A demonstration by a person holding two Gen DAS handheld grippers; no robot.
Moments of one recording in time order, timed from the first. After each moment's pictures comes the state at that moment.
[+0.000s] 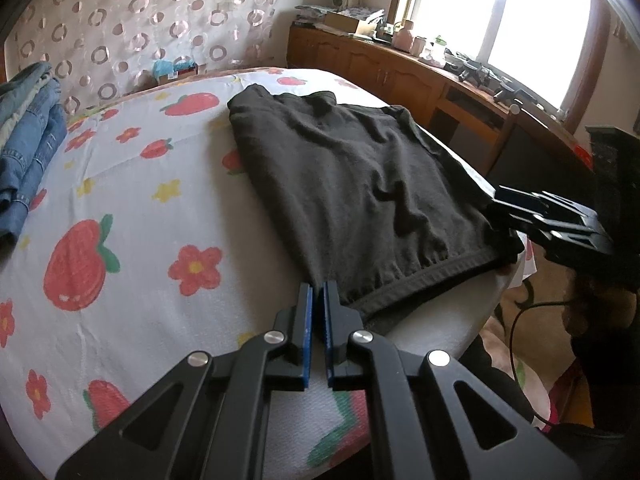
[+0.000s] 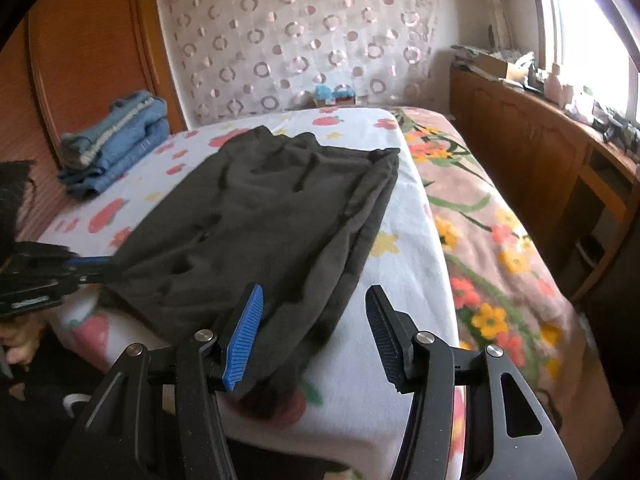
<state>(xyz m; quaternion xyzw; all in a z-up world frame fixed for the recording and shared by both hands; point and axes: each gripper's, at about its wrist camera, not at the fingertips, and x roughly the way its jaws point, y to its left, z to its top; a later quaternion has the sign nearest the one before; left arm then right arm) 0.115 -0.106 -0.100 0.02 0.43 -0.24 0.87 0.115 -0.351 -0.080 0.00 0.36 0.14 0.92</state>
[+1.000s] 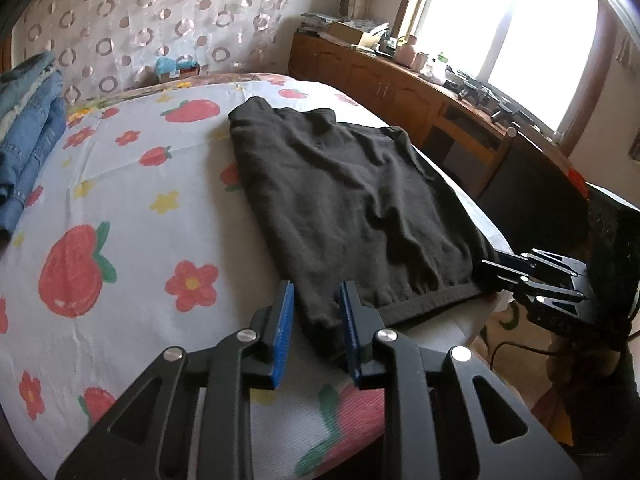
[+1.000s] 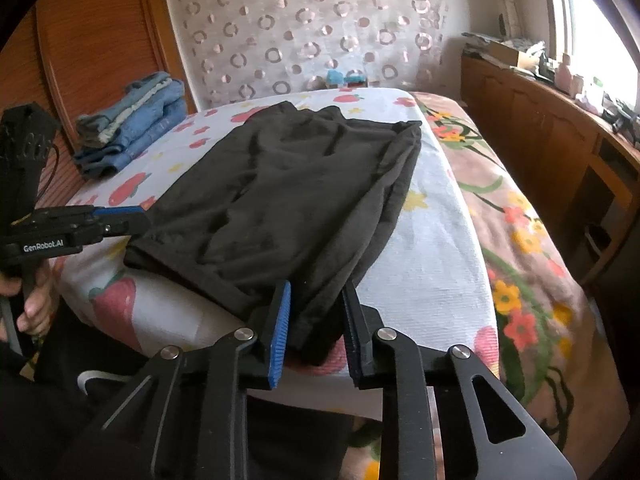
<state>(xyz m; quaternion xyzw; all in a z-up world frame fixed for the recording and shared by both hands) 0.123 -0.103 -0.091 -0.01 0.42 -0.25 0.87 0.094 -0.337 -0.091 0.00 0.39 0.16 0.91</state>
